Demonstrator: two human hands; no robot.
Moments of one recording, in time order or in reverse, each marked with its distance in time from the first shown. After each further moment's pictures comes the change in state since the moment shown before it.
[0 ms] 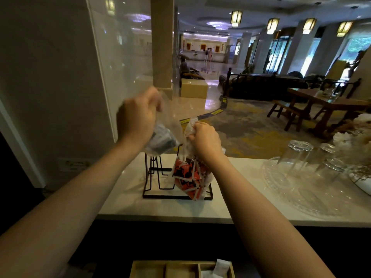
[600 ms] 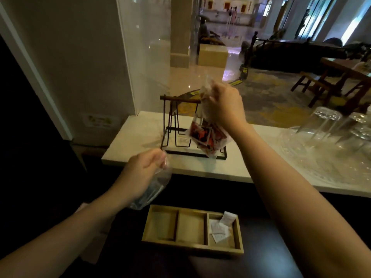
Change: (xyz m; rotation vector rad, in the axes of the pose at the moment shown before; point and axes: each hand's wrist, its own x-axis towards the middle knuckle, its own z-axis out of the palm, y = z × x) left_hand -0.186 -0.020 -0.059 -0.367 -0.635 -0.476; right_hand -0.037 0.004 -0.001 0.065 0.129 -0.216
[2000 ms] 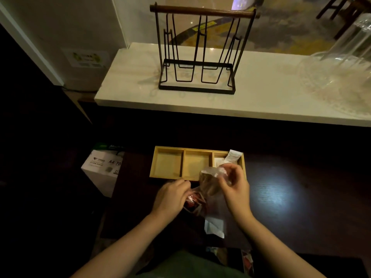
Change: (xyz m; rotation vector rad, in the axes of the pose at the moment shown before) left_hand -0.143 -0.135 0.160 0.494 -0.267 0.010; right_hand -0.355 0.043 0.055 0.690 -0.121 0.663
